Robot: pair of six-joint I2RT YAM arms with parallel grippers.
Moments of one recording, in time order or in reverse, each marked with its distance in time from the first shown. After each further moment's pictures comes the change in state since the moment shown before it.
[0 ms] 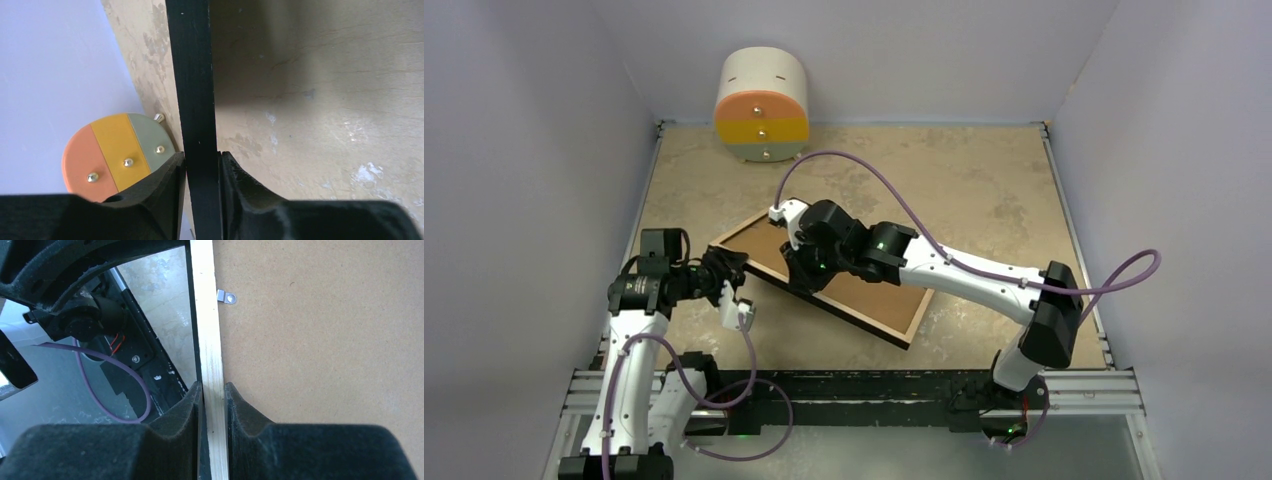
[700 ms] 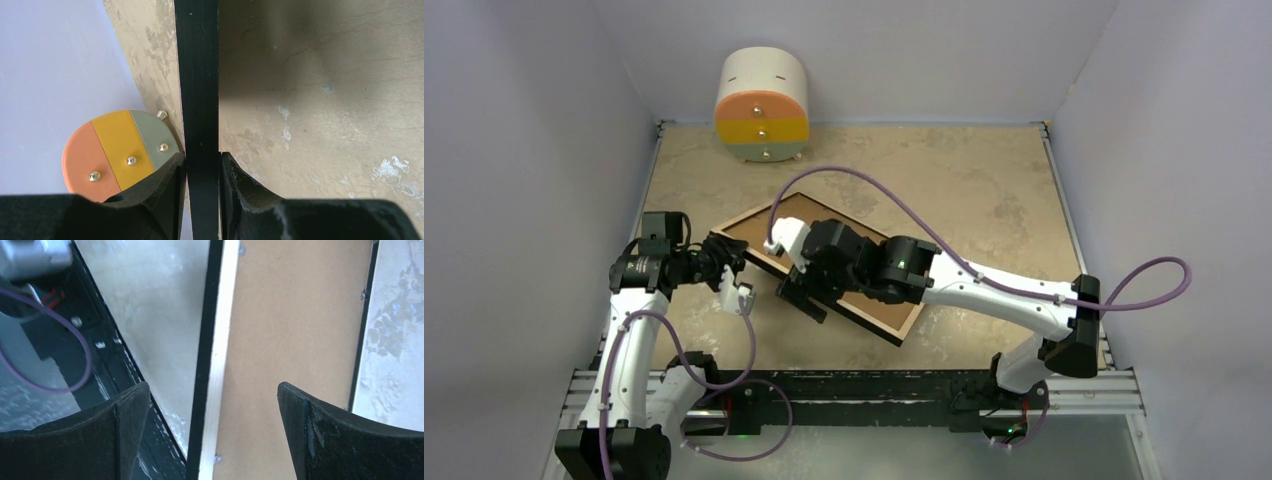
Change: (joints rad) left arm 0.000 0.106 0.069 0.045 -0.004 0.000; right arm 0.083 -0.107 0.055 -0.165 0.219 -0.262
